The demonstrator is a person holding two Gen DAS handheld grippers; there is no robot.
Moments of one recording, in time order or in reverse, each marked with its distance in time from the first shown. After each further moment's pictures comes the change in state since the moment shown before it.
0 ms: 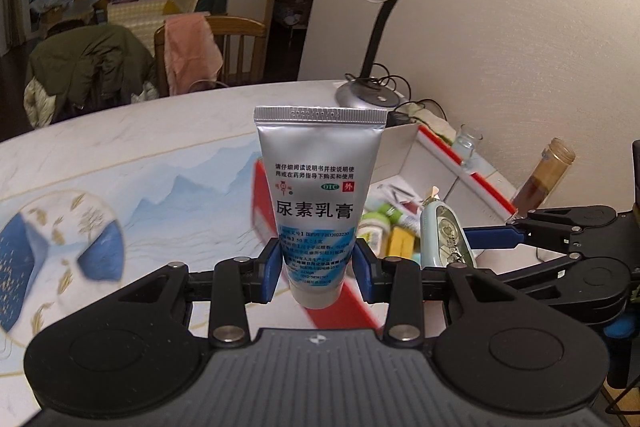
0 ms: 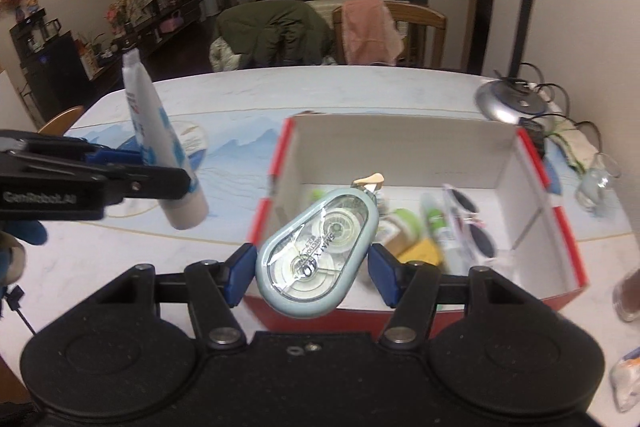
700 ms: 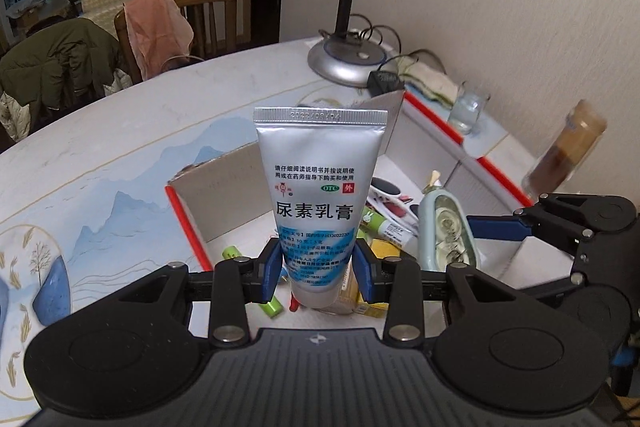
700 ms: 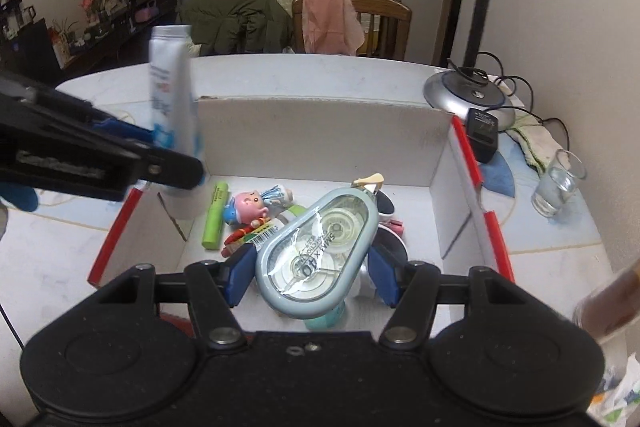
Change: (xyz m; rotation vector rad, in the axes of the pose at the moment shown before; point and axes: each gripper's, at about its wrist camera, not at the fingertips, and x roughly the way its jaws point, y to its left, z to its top) left arm 0.106 -0.061 0.040 0.096 0.165 0.041; right arm 0.027 -0.069 -0.006 -0.035 0.023 -0.067
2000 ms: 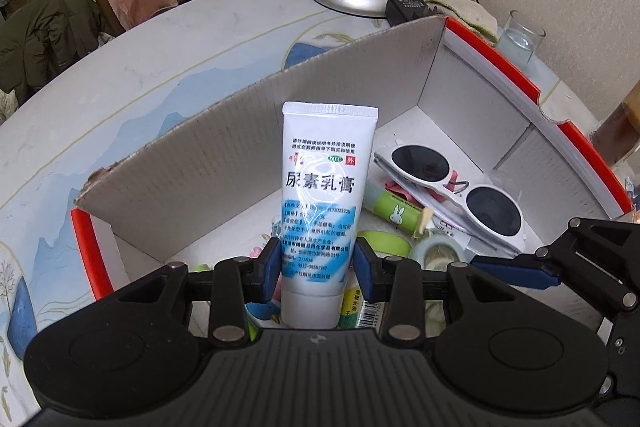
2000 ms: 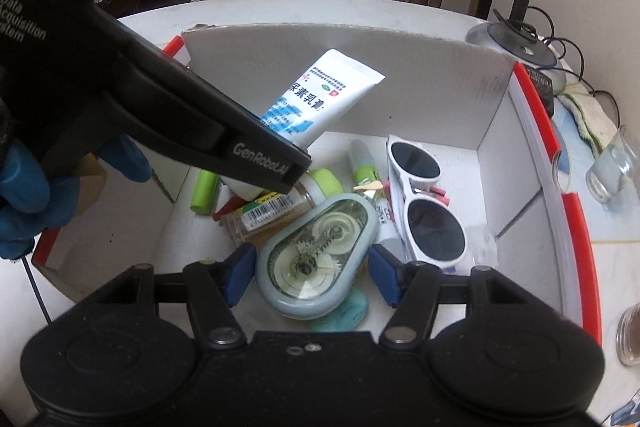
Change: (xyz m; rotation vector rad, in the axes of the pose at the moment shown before) left arm 0.105 -0.009 0.021 0.049 0.189 0.053; right arm 0.060 -0.004 -0.004 -0.028 0.148 0.077
